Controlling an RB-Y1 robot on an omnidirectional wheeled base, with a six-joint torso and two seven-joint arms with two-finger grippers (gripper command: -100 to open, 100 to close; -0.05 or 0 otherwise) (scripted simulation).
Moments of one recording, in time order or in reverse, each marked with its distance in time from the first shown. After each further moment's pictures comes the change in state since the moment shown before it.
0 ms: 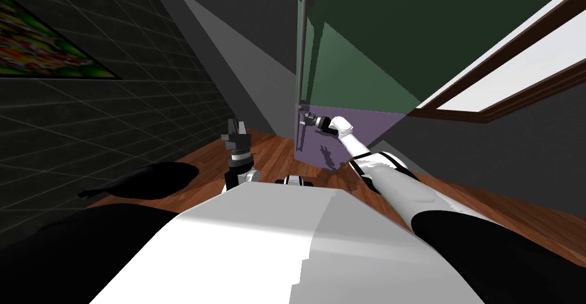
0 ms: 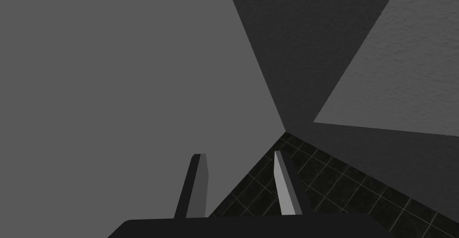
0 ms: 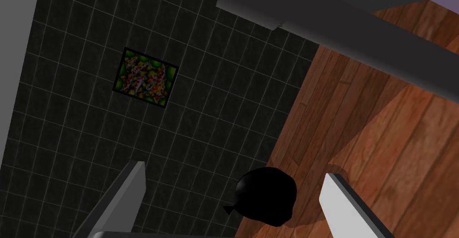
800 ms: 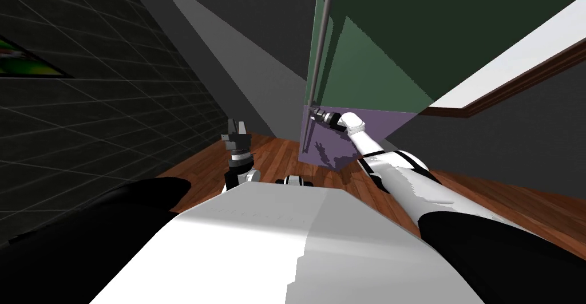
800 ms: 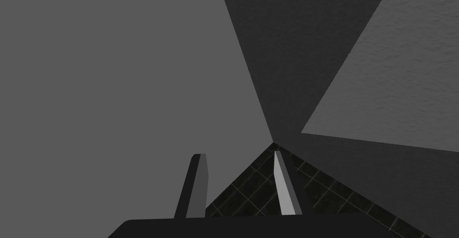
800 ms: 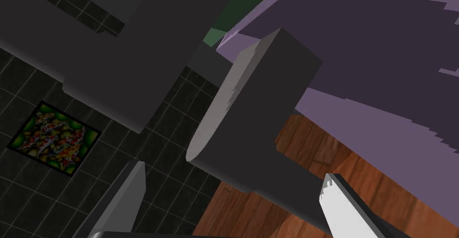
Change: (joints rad) left arm 0.000 0.000 0.000 0.000 0.000 0.000 0.000; right arm -0.019 -0.109 -0.042 0.043 0.126 0.113 0.113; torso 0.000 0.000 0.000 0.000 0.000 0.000
